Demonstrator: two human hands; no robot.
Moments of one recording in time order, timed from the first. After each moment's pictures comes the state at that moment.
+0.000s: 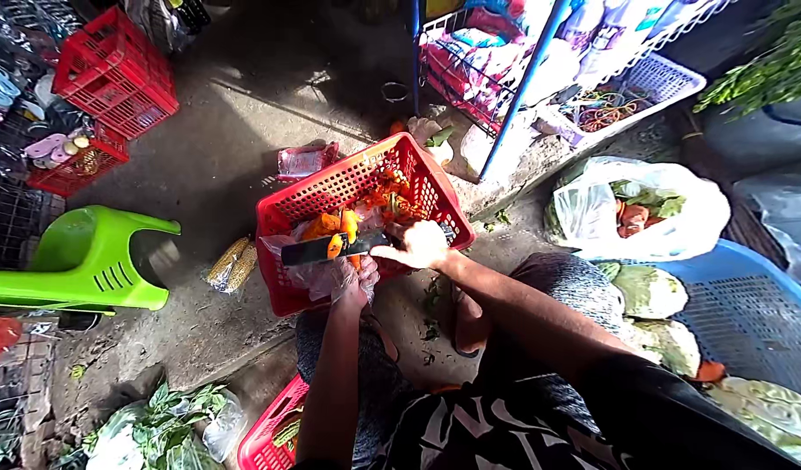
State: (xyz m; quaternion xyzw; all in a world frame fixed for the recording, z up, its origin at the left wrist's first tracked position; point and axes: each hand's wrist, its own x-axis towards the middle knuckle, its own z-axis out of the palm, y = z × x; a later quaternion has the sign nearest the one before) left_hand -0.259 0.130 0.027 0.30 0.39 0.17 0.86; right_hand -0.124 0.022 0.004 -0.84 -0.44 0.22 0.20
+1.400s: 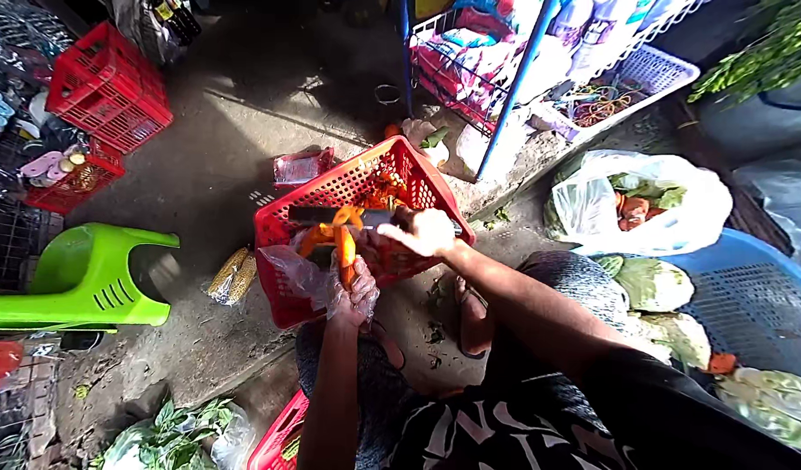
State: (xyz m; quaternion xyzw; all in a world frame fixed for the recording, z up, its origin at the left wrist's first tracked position) left_hand -0.276 0.143 0.022 0.12 0.22 0.09 0.96; right_hand -0.102 0.020 0.006 -0.86 -0.39 0.20 0.27
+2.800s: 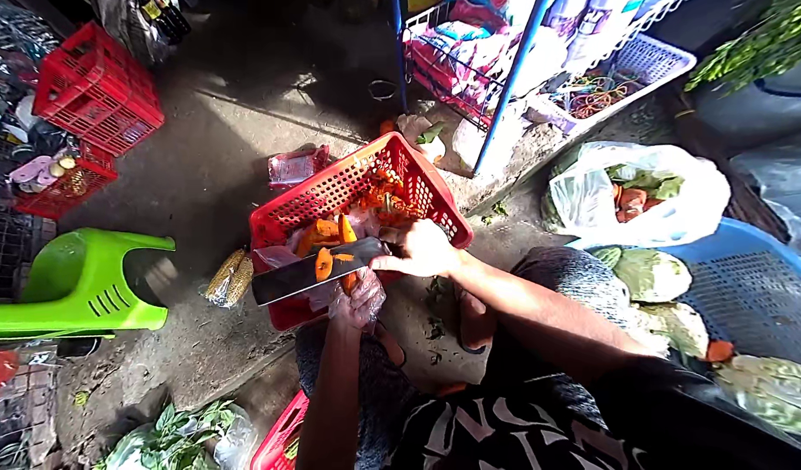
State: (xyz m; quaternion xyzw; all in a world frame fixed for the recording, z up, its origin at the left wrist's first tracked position) left_hand -0.283 0.137 0.018 0.09 0.13 0.04 0.99; right_hand -0.130 0.012 0.024 -0.77 -0.52 0.13 0.35
